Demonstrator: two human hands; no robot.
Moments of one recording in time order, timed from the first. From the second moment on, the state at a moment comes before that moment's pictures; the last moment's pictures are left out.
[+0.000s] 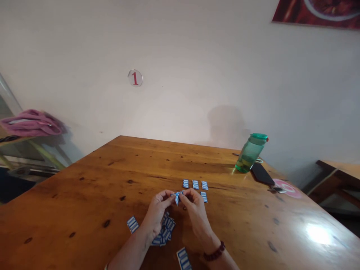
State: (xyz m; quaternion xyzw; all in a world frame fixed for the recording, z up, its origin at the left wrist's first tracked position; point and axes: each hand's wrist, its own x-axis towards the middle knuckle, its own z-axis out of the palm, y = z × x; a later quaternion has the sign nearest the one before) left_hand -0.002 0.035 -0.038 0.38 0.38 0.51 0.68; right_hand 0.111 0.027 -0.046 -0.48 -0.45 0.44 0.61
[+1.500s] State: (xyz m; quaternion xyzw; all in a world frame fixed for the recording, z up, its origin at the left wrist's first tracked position) left_hand -0.004 0.032 -0.036 0.46 0.36 0.48 0.66; right_hand 0.128 0.024 -0.035 -0.45 -0.45 0.50 0.59
